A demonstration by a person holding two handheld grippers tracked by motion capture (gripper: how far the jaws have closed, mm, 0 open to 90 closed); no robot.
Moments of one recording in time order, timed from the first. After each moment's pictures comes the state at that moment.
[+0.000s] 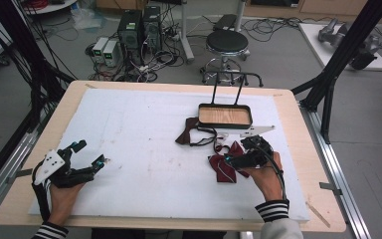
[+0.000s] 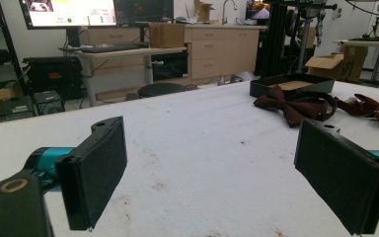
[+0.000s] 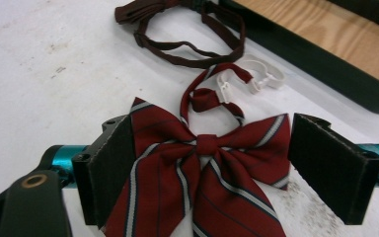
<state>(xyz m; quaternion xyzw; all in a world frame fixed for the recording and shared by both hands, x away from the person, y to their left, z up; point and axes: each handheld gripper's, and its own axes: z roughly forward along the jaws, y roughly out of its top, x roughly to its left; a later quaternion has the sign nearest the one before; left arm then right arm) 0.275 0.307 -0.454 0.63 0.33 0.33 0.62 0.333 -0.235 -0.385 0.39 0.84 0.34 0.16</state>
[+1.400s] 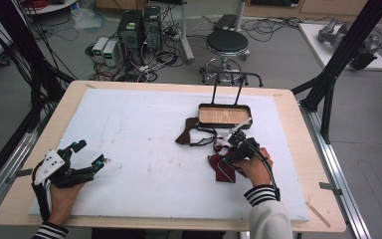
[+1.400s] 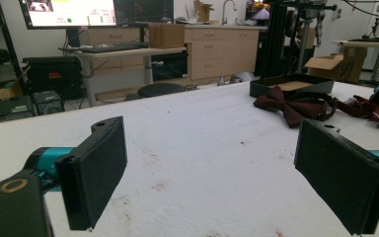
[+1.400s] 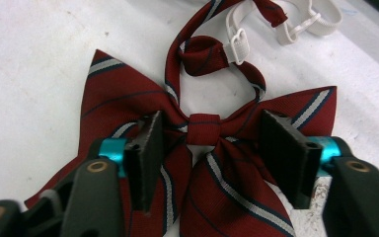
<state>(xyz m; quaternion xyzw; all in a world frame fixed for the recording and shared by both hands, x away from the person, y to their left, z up) 0.275 0.307 -0.454 0.63 0.33 0.33 0.62 0.373 -0.213 -0.413 0.40 0.89 0.21 0.09</state>
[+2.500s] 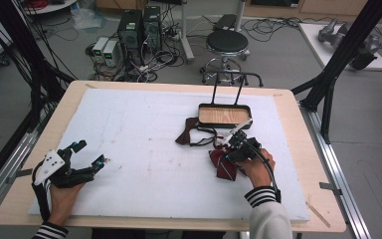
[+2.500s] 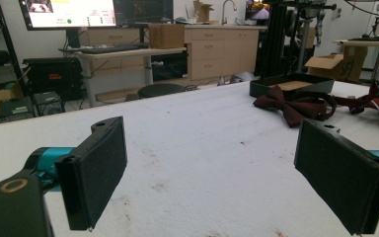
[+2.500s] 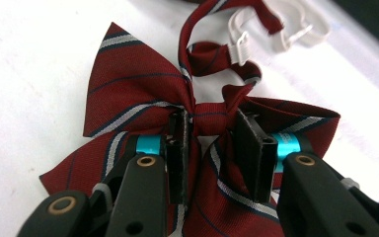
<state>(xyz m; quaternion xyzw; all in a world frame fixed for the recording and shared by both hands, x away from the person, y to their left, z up) 0.275 0.307 -0.454 0.63 0.33 0.33 0.62 0.364 -0.213 -0.403 0.38 0.89 0.21 0.11</state>
